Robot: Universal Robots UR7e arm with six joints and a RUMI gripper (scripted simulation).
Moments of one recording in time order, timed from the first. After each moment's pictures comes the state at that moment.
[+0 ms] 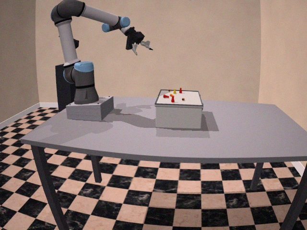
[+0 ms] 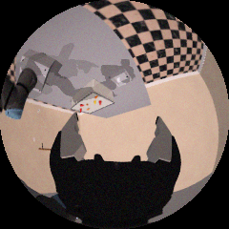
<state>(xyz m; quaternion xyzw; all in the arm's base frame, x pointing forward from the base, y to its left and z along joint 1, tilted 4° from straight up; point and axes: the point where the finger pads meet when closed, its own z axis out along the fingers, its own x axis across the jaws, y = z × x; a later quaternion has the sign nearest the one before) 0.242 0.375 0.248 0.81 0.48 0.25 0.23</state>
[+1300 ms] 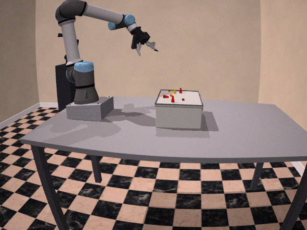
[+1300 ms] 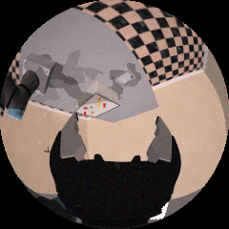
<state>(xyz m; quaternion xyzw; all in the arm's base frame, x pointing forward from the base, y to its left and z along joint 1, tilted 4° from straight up) 0.273 0.366 0.239 0.84 0.45 0.21 0.22</state>
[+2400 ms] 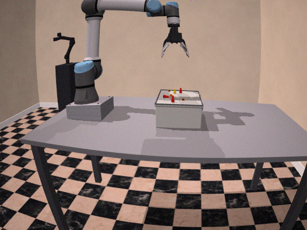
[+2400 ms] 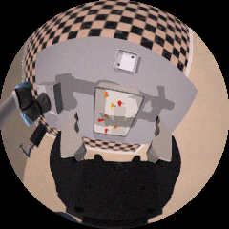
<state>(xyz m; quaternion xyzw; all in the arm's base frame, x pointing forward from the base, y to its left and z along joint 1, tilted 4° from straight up) 0.470 0.238 0.210 0.98 0.17 0.00 0.04</state>
